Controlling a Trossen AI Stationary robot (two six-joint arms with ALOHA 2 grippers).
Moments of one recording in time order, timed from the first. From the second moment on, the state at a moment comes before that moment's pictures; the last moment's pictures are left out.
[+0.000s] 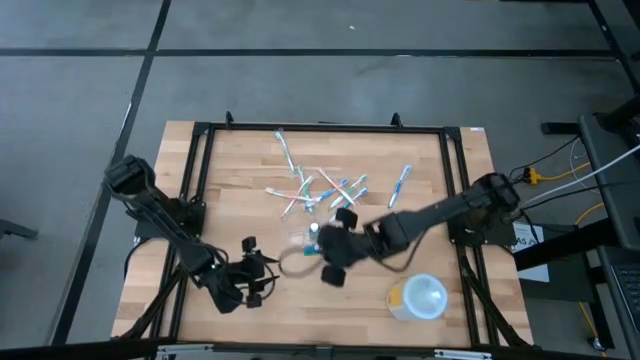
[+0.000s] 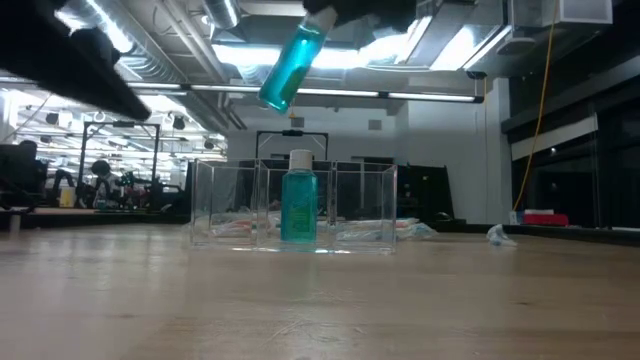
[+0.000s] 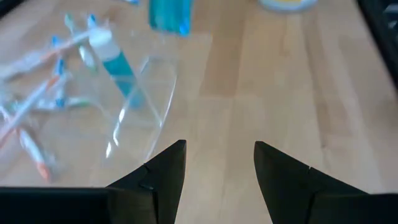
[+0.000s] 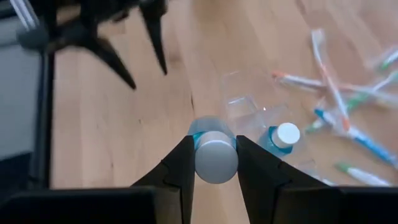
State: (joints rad) left arm -0.81 1.52 0.75 -0.16 -0.81 -0.72; right arm 0.38 1.83 1.61 -0.66 0.33 0.53
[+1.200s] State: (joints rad) left arm -0.92 1.55 0.75 0.10 -0.97 -0.61; right arm 0.22 1.97 1.82 -1.02 -0.04 0.89
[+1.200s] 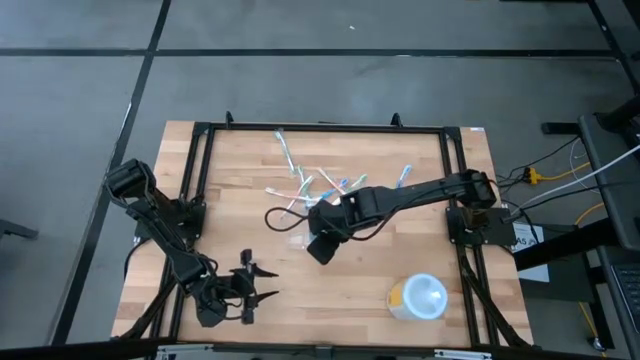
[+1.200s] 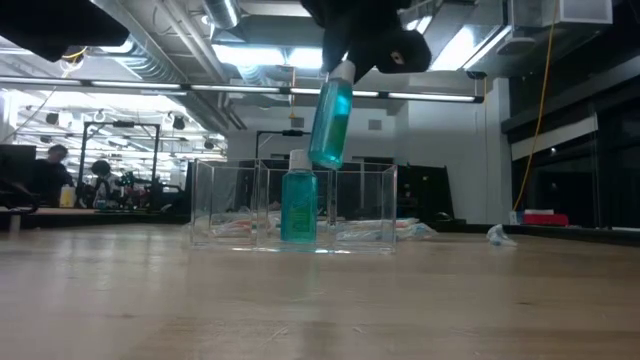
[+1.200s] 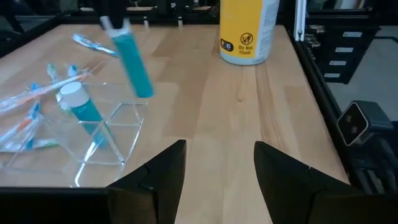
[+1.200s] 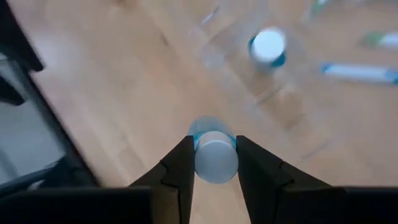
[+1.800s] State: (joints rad) left arm -0.90 1.67 0.75 0.05 -1.06 -0.67; right arm 0.21 1.97 1.82 -0.96 -0.10 1.25
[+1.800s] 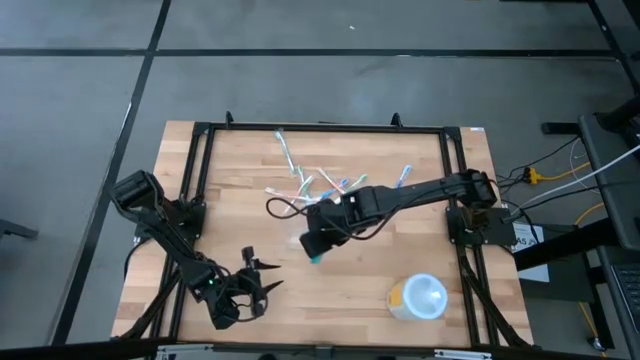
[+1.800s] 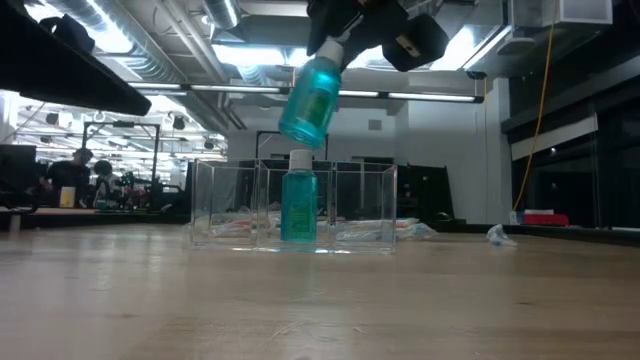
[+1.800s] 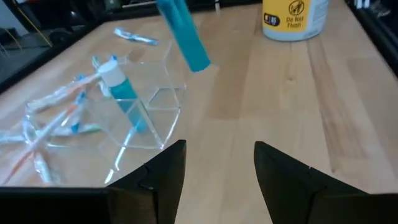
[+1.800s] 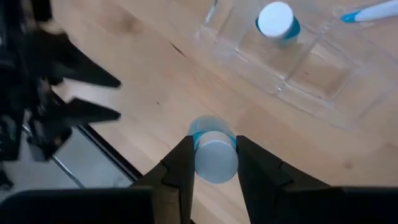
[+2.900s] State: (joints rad) left arm -1.05 1.67 0.75 0.06 -1.11 -0.76; right arm 0.13 1.98 1.82 -0.96 0.03 1.38
